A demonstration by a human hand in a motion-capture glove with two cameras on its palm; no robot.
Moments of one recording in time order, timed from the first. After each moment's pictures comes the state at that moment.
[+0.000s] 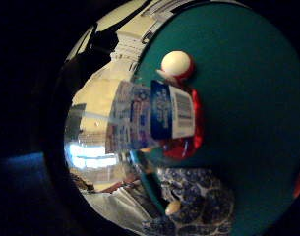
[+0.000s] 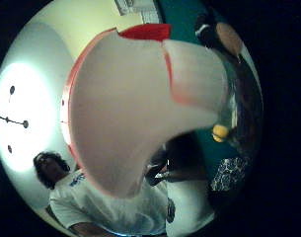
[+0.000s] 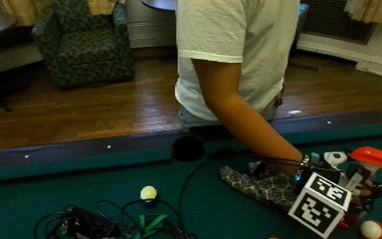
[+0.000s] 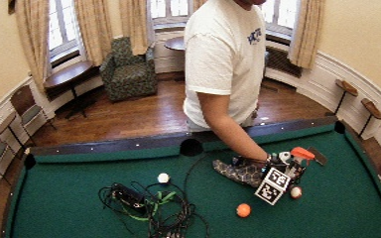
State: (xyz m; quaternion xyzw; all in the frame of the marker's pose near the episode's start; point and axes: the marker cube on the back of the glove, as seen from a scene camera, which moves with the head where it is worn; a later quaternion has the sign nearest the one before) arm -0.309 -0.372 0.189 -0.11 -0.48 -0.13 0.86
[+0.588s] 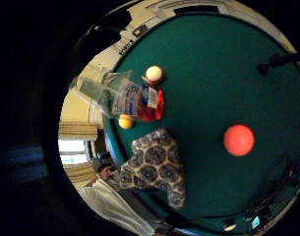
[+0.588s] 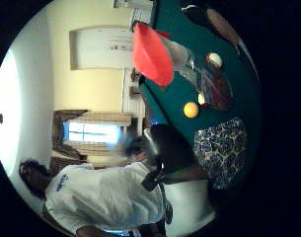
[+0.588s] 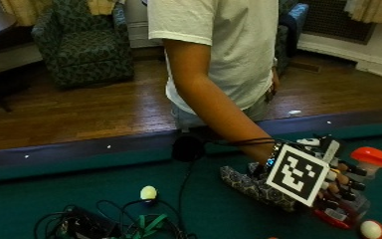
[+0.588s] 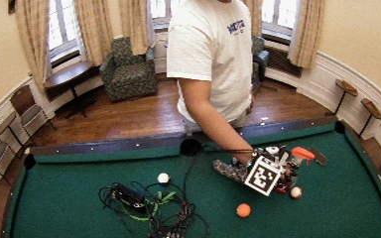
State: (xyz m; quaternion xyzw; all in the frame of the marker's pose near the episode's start) arm -0.251 -0.337 0.114 -0.08 -0.32 -0.19 0.93
